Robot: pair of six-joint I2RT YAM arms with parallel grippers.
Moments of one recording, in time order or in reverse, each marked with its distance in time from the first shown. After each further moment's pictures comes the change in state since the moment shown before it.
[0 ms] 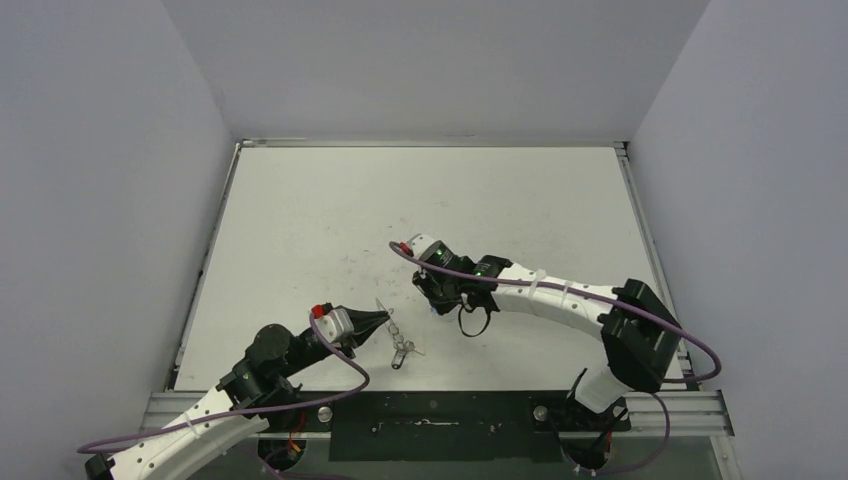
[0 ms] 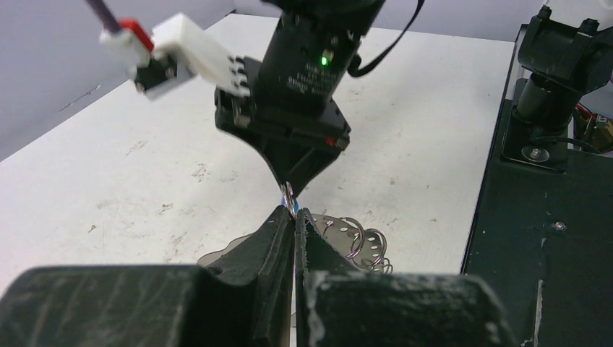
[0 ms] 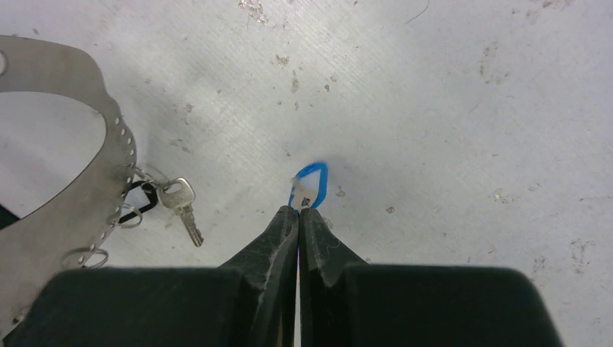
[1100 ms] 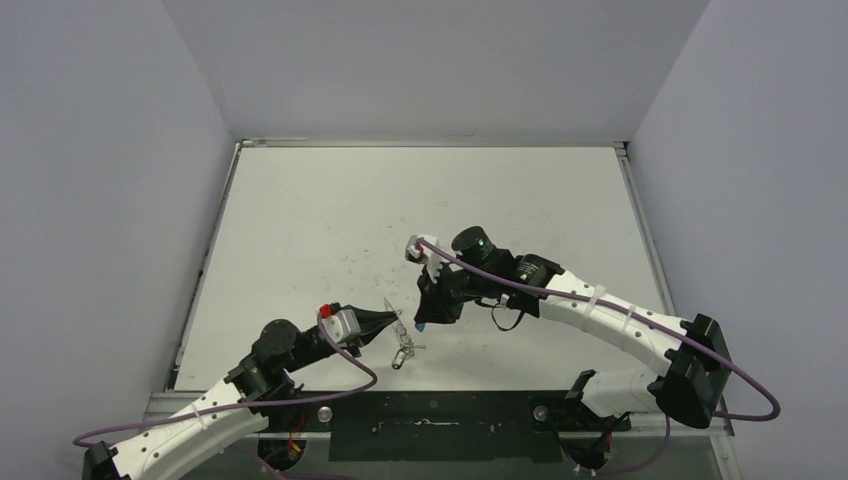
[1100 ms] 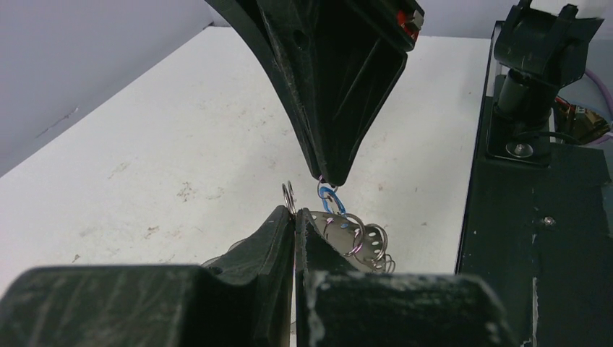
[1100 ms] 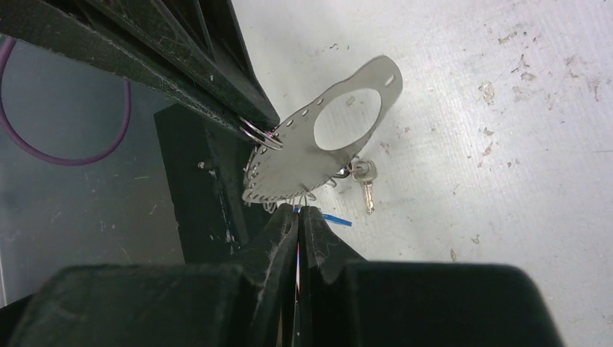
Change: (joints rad) left arm 0.000 0.126 0.000 0.118 0.075 0.024; right arm -0.066 -0.293 -0.036 0.033 -0.636 -0.151
